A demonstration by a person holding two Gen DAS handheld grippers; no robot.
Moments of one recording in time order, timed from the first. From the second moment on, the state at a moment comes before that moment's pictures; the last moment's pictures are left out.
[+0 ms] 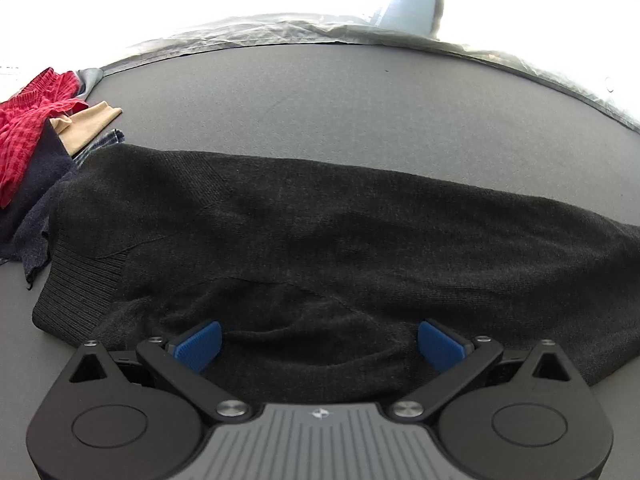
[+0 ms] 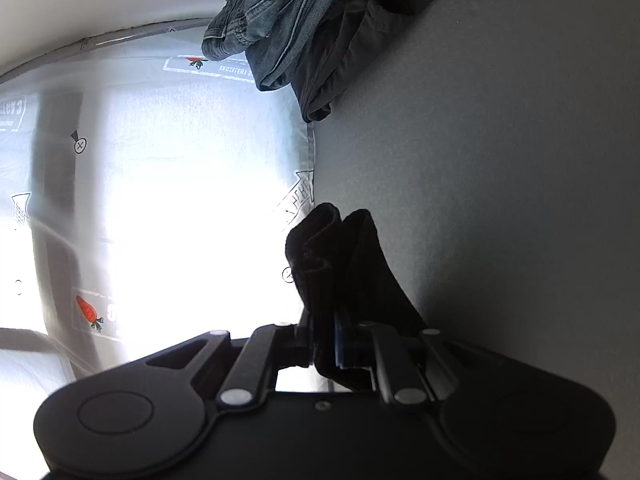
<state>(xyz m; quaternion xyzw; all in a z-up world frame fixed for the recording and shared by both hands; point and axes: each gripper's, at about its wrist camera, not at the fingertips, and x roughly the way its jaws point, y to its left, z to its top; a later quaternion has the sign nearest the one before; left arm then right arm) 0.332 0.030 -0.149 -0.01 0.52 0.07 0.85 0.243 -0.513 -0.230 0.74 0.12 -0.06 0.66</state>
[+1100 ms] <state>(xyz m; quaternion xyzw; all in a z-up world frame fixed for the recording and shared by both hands) 0.323 0.134 -0.159 0.01 0.49 0.04 0.87 0.256 -0.233 -0.257 0.65 0.38 0.06 0.65</state>
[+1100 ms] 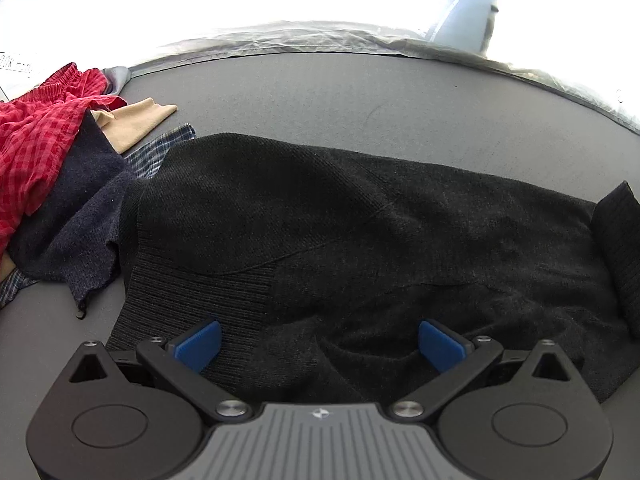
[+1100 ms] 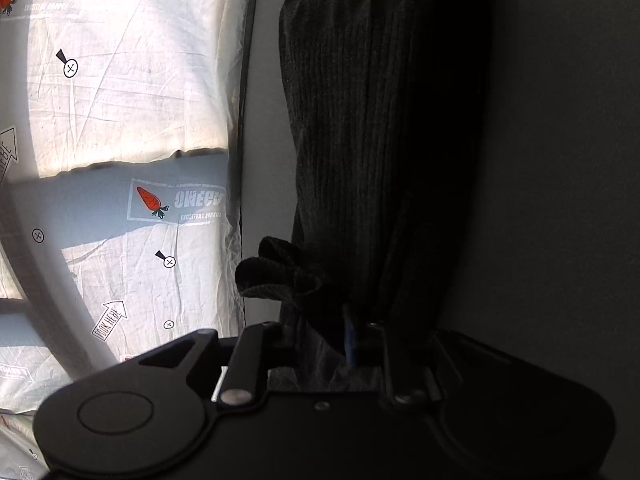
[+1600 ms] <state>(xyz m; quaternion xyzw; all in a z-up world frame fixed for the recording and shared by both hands) 0.323 0.130 -0.164 0.01 0.46 0.05 0.88 0.277 -0.208 -0.253 0.59 0.45 0.10 0.66</state>
